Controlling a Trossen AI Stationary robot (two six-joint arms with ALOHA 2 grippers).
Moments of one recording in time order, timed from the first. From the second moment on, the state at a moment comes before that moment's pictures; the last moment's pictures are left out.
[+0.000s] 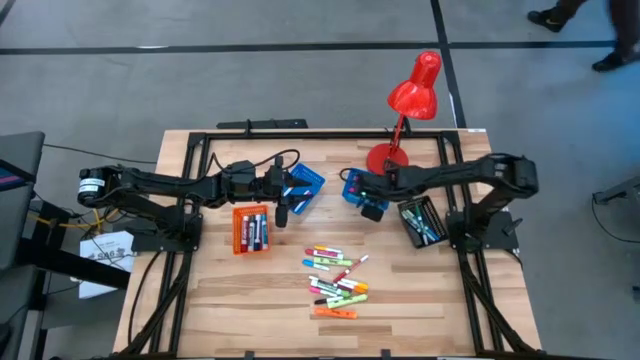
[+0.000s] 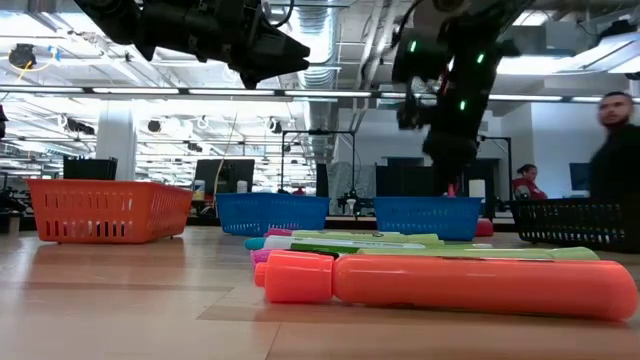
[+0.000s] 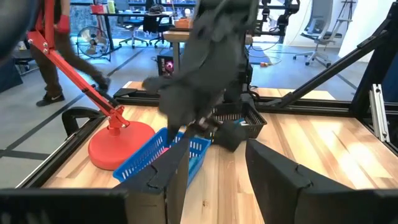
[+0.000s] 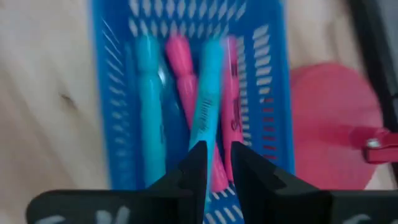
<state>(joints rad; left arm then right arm) 0.11 1.28 0.65 0.49 0.03 0.04 -0.15 1.60 0.97 -0.70 0.39 0.12</state>
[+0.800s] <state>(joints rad) 0.02 1.28 0.62 0.49 0.03 0.02 -0.04 1.59 1.06 -0.61 0.38 0.02</state>
